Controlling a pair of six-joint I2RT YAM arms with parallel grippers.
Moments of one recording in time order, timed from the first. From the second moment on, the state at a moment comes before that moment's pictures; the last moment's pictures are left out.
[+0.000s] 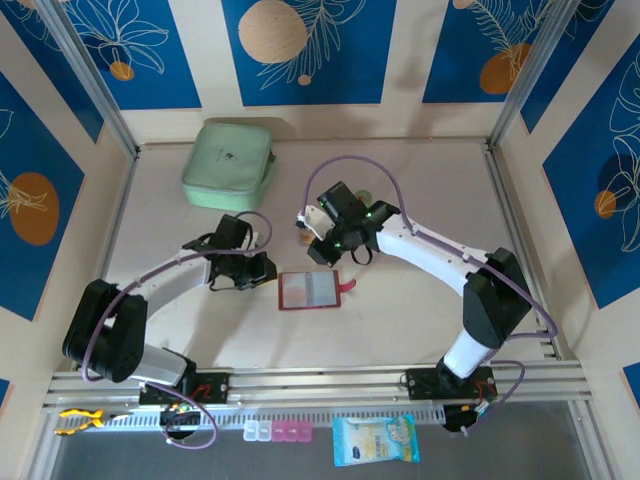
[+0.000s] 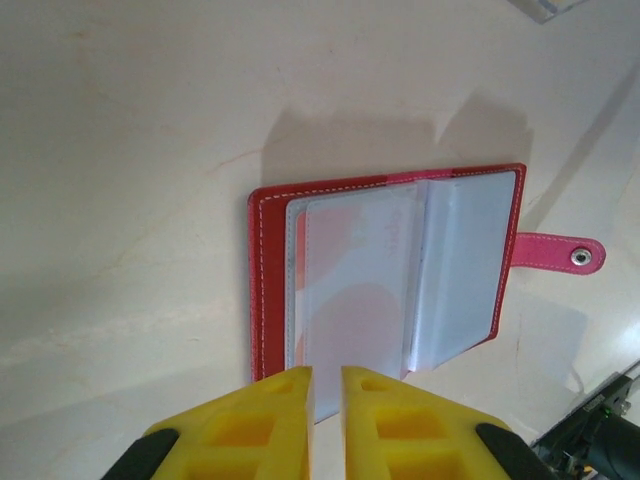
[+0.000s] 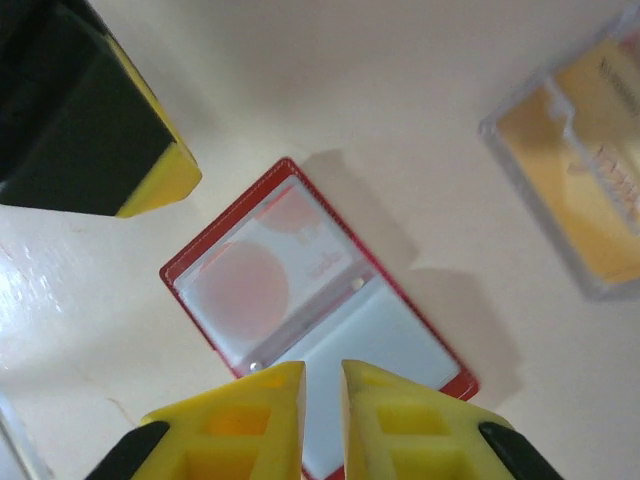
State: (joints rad) left arm -0.43 1.42 0.76 -0.44 0.47 -0.66; right arm 0.76 1.63 1.26 -0.70 -0.23 -0.02
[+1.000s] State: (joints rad) left arm -0.45 1.45 0.83 -0.54 0.55 -0.60; right arm 0.91 1.70 1.31 -0.77 -0.05 0.52
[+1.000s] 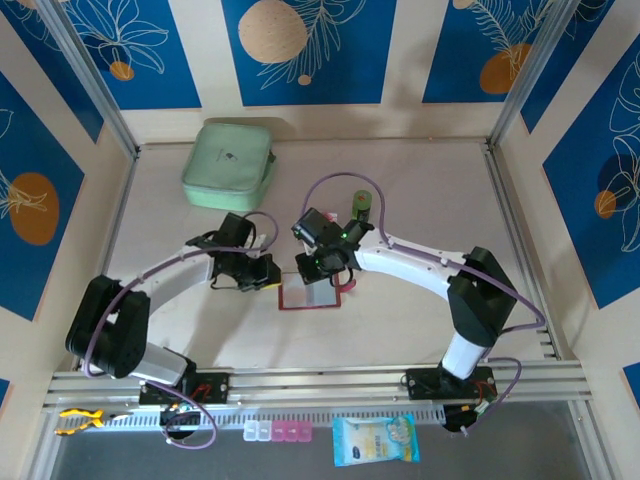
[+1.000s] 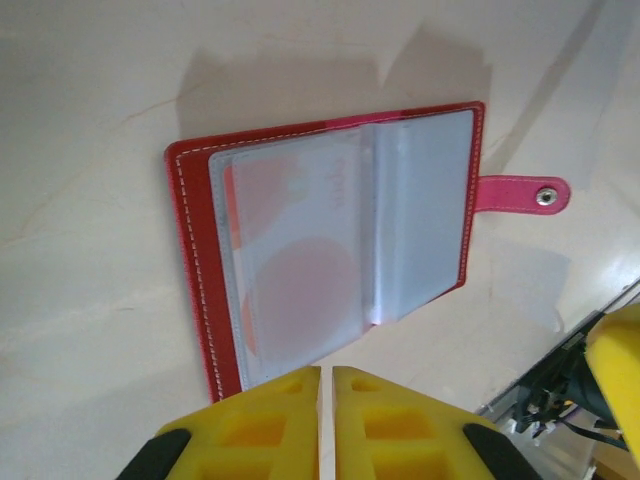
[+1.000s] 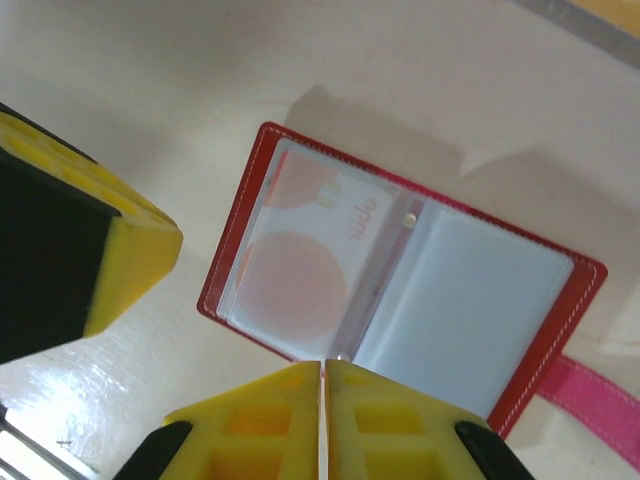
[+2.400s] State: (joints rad) left arm -0.47 1.44 0.71 -0.40 0.53 -0.63; right arm 0.93 1.55 1.04 -0.56 -0.13 0.76
